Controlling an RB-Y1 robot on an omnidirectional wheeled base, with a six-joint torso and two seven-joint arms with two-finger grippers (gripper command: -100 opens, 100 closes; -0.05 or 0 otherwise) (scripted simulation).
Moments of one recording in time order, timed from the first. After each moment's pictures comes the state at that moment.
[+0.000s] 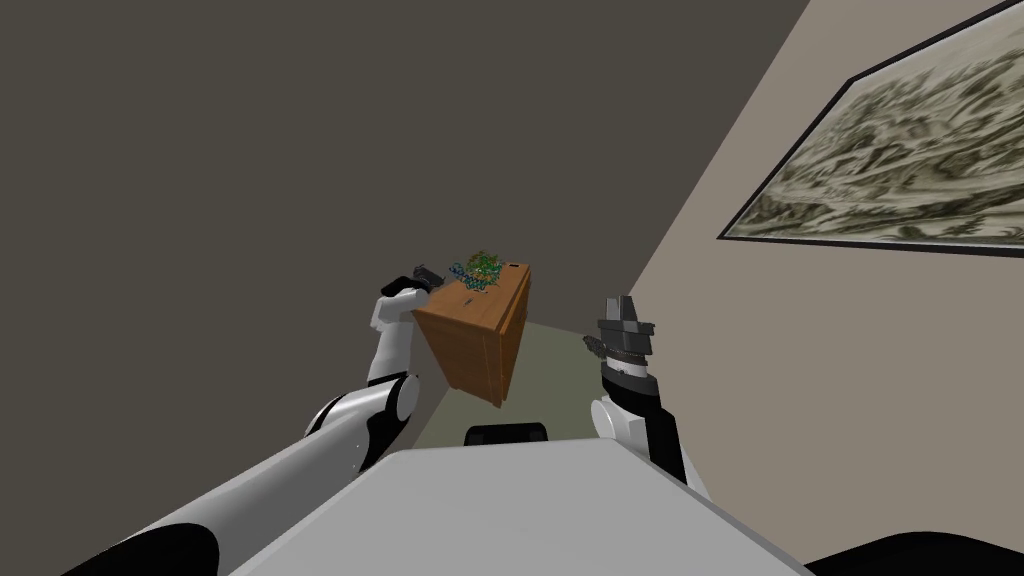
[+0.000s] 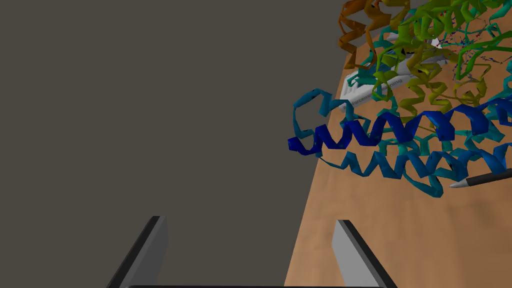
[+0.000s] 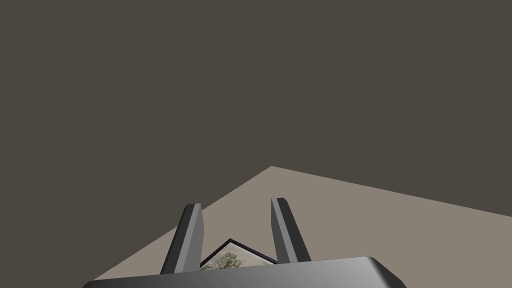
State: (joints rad) left arm -0.64 0.27 0.43 -1.45 0.23 0.54 0.64; right arm 0.53 -0.02 0.00 -2.36 -0.11 -0.53 0.11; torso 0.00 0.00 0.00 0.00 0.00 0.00
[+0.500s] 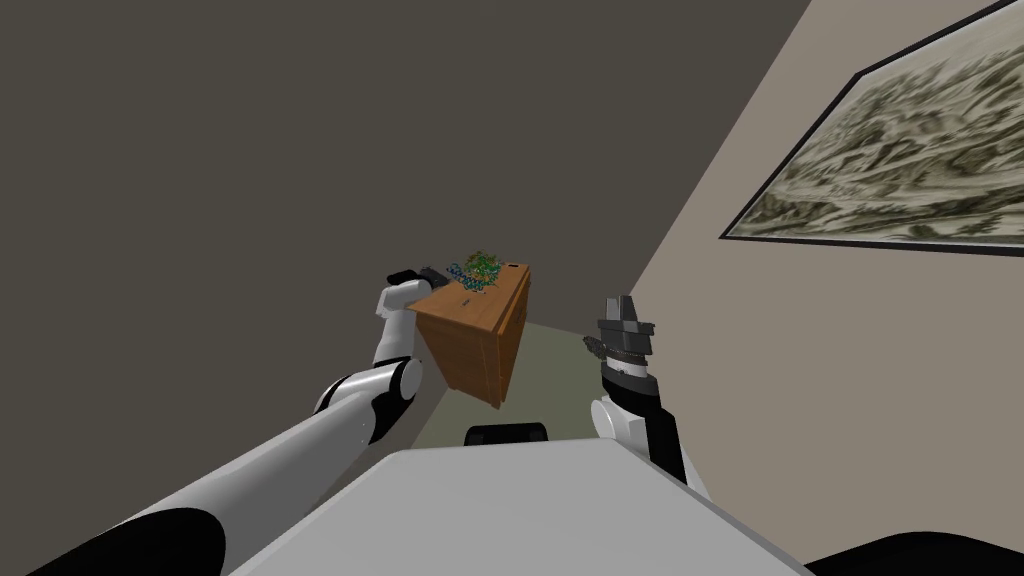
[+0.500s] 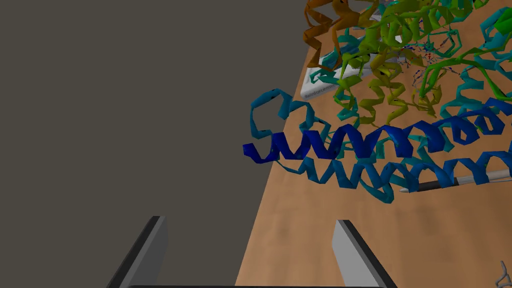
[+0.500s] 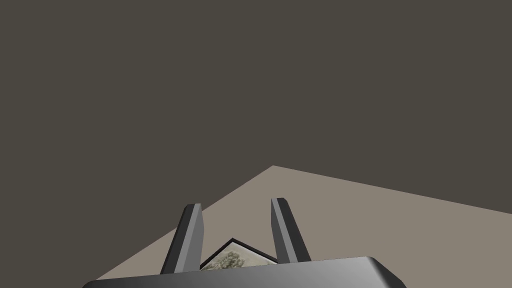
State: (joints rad) left arm -0.77 0.30 0.45 -1.31 0.23 0.68 0.70; right arm 0.53 -0.02 0.00 -2.36 -0.11 -0.53 0.11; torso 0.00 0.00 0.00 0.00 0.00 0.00
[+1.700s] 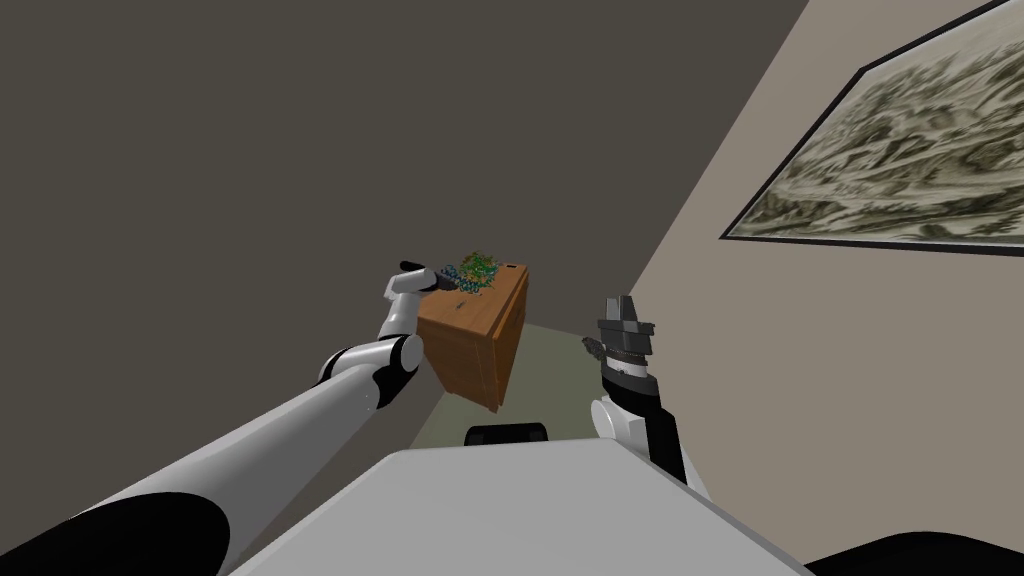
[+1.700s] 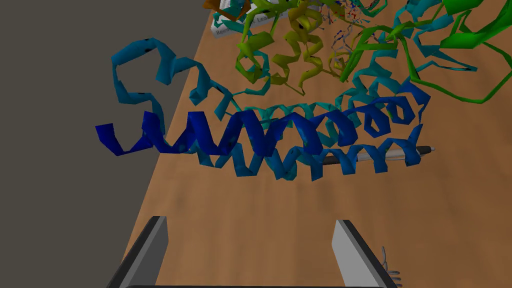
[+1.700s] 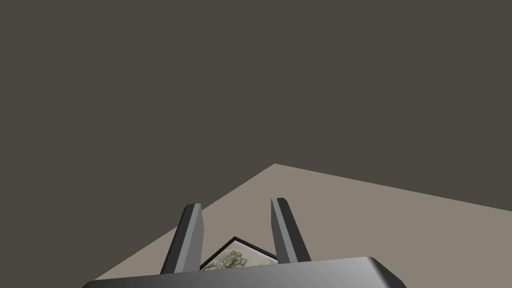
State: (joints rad) left arm -0.97 0.36 0.45 -1.01 0.22 0.97 0.82; right arm 0.53 -0.02 0.00 -2.36 -0.11 -0.53 0.11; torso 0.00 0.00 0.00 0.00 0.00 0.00
